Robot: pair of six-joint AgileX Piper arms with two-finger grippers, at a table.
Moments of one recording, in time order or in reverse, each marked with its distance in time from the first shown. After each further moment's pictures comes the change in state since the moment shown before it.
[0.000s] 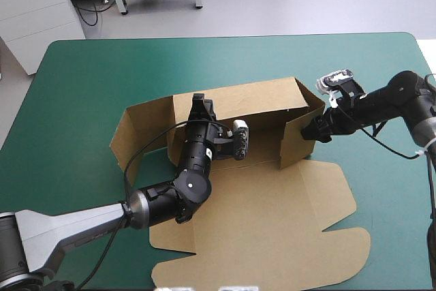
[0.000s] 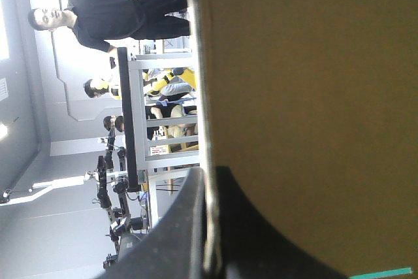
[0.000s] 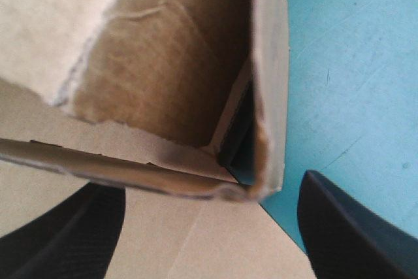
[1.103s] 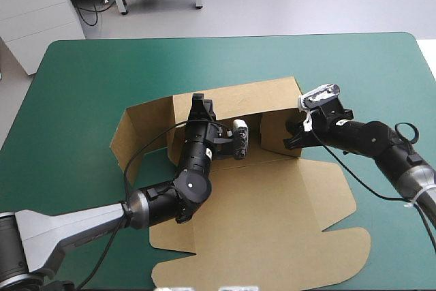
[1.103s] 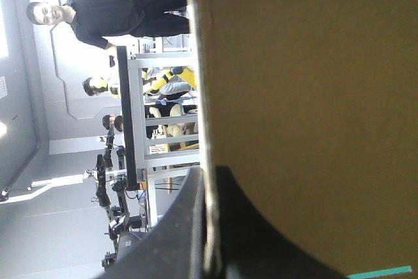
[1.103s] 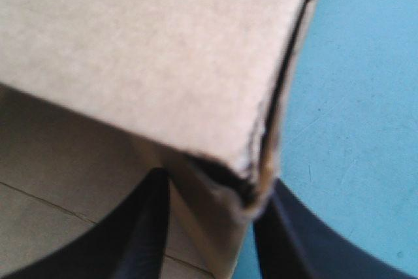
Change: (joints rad) left arm 0.000 0.000 0.000 -0.003 0.005 -0.003; right arm 0.243 -0.206 0.372 0.141 -0.689 -0.052
